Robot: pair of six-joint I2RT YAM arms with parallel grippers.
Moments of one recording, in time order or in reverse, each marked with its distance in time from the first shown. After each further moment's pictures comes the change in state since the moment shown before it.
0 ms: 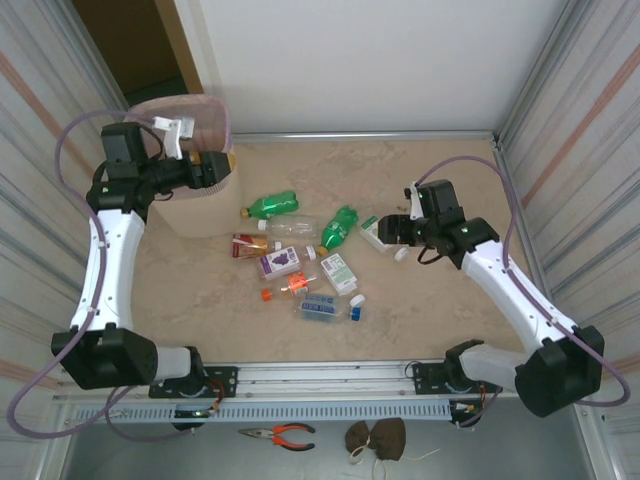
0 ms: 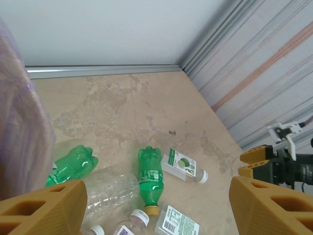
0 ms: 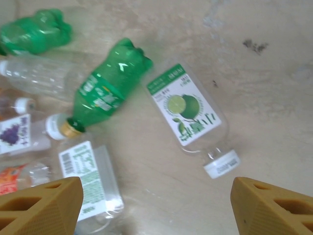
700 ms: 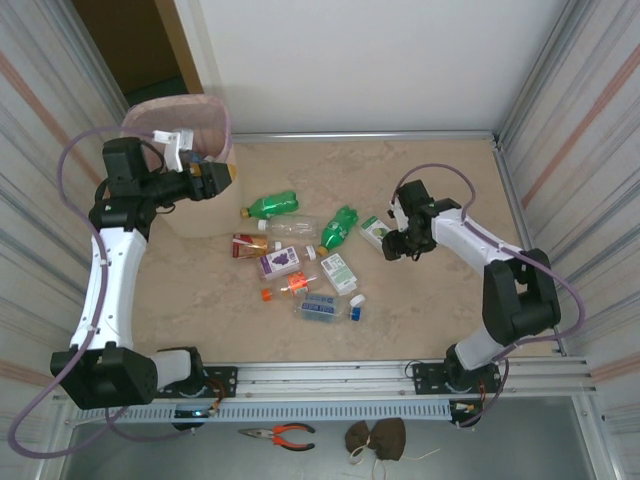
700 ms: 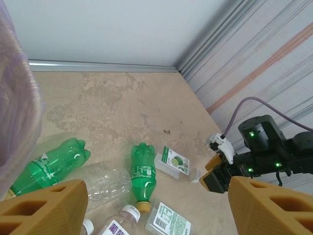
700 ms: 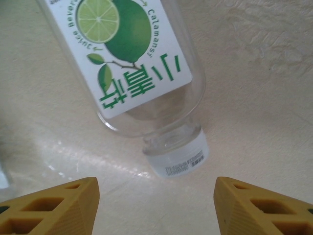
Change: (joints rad) left arm -0.002 -0.092 -0.123 0.071 -0.001 -0.067; right arm -0.035 0.386 0.053 -0.084 0.079 -0.259
